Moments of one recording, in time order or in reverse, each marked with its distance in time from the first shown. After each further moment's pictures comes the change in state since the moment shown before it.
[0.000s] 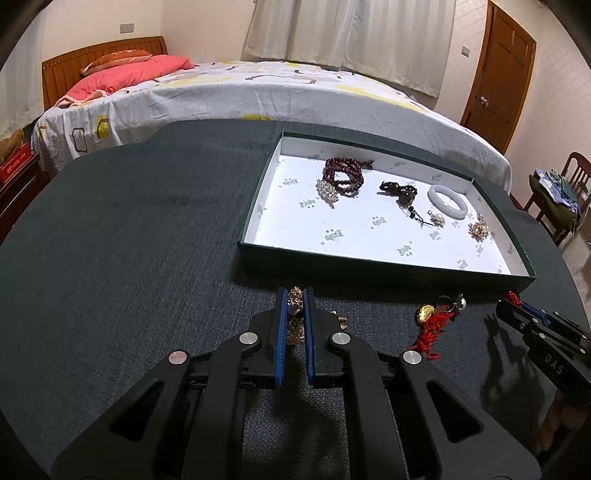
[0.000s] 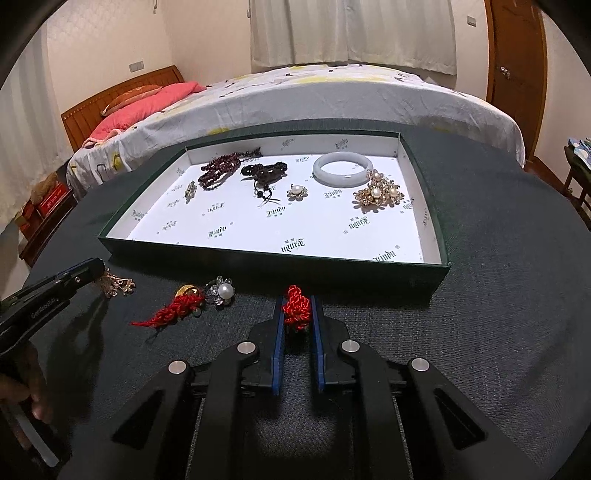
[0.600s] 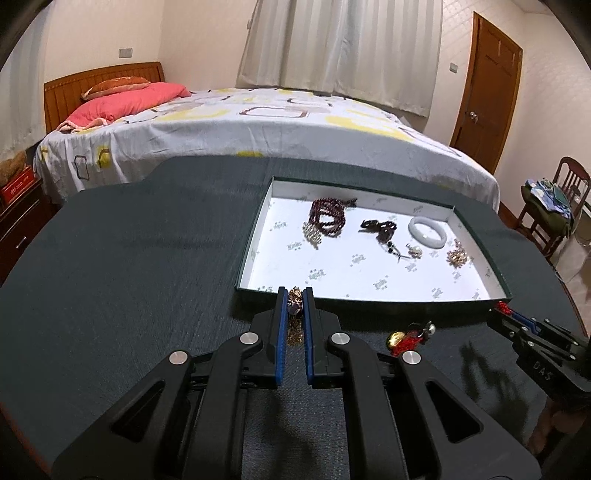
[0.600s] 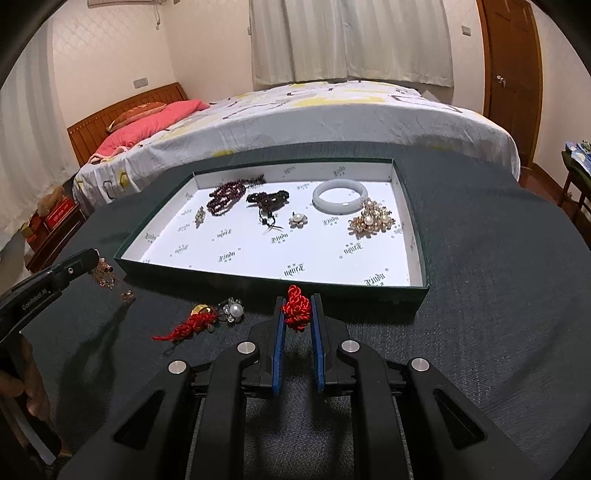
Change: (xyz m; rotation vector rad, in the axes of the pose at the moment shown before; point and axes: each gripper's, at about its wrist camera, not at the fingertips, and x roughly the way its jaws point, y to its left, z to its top) left arm -0.038 -0.012 0.017 0.023 -0.101 -0.009; right arm -0.026 -0.002 0.008 0.010 -0.066 0.018
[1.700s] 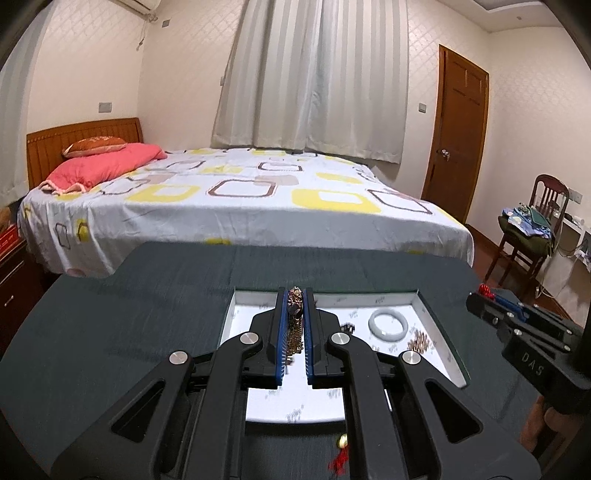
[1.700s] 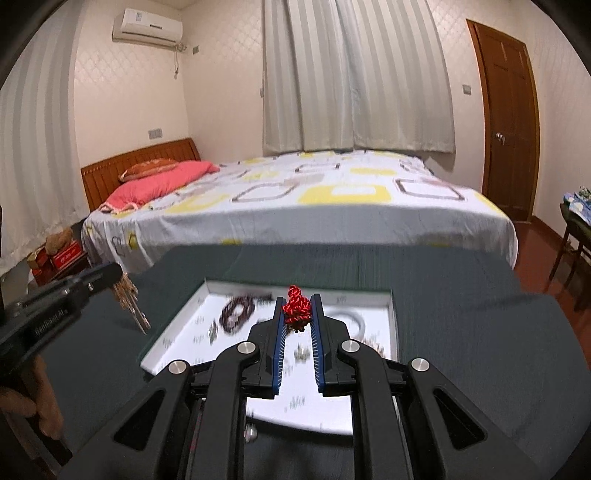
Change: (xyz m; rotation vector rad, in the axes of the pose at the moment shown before) left arm -0.020 -0.041 0.089 0.070 -0.218 -0.073; right arm -0.036 0.005 0.099 -0.043 -0.271 0.007
